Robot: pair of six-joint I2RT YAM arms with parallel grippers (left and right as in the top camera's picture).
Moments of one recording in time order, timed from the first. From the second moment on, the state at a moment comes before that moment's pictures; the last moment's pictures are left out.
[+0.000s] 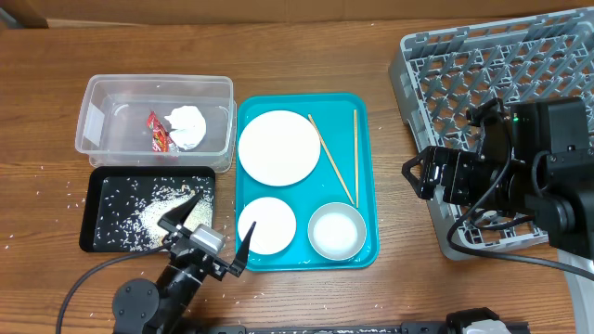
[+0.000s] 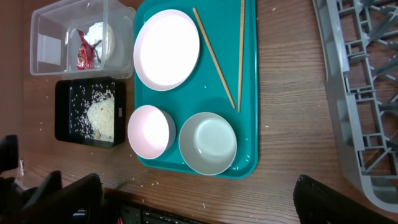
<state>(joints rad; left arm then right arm) -0.15 0.09 0.34 -0.34 0.35 0.20 0.17 1.19 1.61 -1.46 -0.35 0.33</state>
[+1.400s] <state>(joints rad) -0.14 0.02 0.09 -0.28 0.37 0.21 0.18 1.19 1.61 -1.30 -0.46 0.34</state>
